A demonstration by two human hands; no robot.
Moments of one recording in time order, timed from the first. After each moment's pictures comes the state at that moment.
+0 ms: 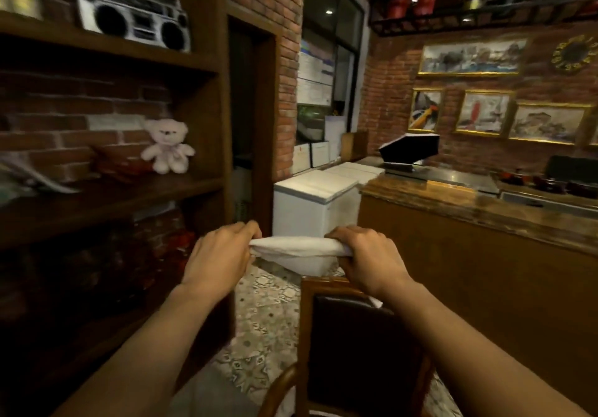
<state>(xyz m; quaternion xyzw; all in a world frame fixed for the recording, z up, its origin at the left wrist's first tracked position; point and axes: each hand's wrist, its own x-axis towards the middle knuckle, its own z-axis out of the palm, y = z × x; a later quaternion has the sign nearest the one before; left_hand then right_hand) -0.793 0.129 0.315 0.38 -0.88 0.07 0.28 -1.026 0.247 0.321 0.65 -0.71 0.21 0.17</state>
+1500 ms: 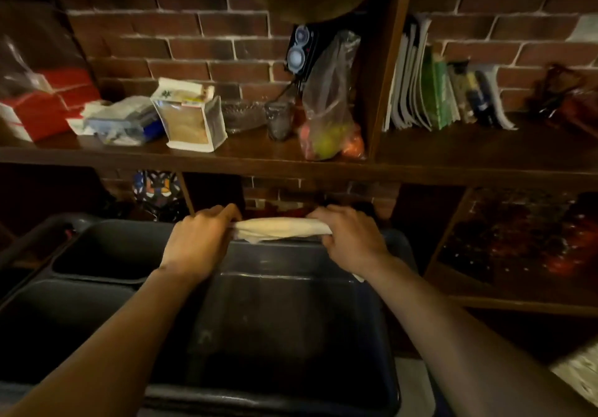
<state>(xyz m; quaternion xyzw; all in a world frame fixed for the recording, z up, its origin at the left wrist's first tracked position) -0.073 0.035 0.199 0.81 -0.56 0.08 0.11 -0.280 -0.127 0.171 0.93 -0.29 0.21 -0.08</state>
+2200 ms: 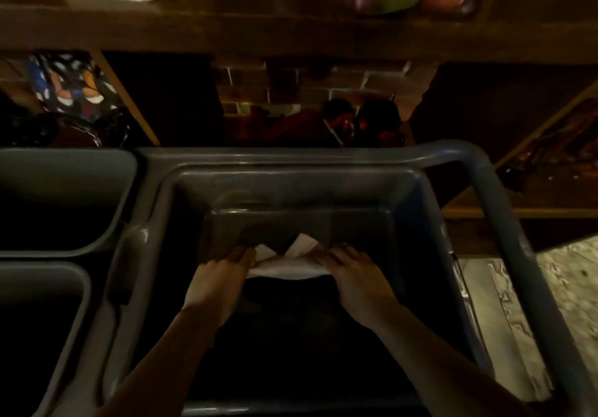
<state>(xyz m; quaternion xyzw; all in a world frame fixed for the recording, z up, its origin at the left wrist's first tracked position) 0.002 0.018 -0.068 0.78 -0.60 -0.18 -0.09 -0.231 -0.096 -0.085 0.93 -0.33 -0.06 -0.15</state>
